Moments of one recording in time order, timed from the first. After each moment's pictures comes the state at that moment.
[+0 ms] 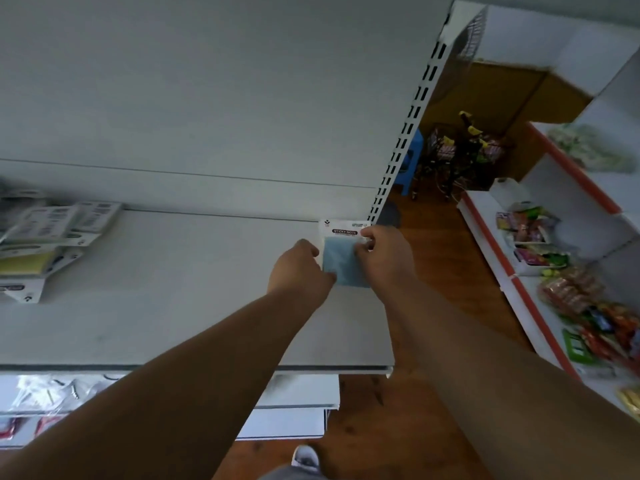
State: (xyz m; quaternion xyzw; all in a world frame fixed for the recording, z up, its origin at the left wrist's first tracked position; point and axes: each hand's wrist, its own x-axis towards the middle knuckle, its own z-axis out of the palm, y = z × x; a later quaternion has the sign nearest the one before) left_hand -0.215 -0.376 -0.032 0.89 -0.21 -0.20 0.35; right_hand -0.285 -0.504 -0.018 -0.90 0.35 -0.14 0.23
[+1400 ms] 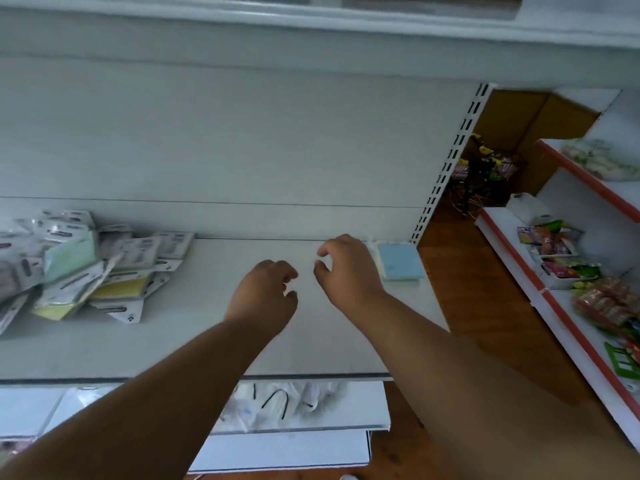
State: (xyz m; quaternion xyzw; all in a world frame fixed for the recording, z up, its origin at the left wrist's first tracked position) left_hand -0.142 -0.233 -0.021 0.90 -0.33 -0.07 0.29; right_hand -0.211 -0.375 -0.011 -0.93 0.22 -0.19 0.21
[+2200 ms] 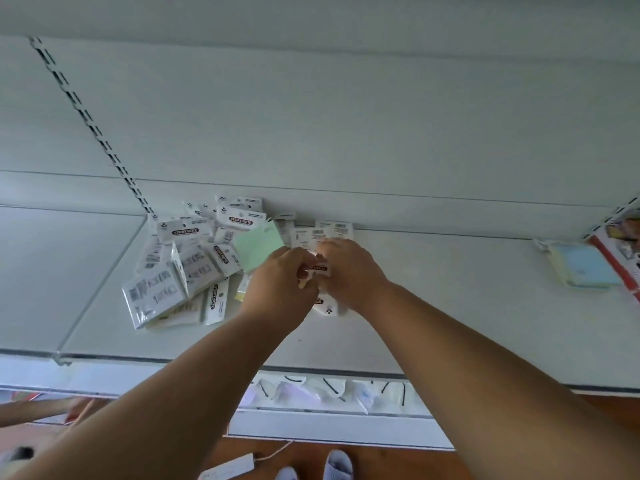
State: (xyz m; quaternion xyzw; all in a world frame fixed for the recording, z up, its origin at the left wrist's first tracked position) left_hand 0.022 -0.005 -0.004 0.89 -0.29 -0.07 0.35; right_hand -0.007 -0.151 -0.042 -0.98 0.12 -0.05 0.16
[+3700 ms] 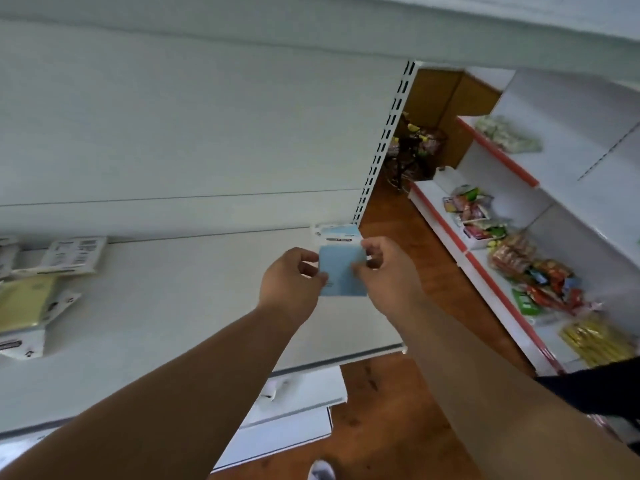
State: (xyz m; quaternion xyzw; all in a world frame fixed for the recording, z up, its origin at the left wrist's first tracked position) left_hand -0.198 -0.320 -0.018 0.81 -0.25 -0.25 0.46; right_hand -0.311 -0.427 -0.001 -0.77 0.47 -0.21 0.39
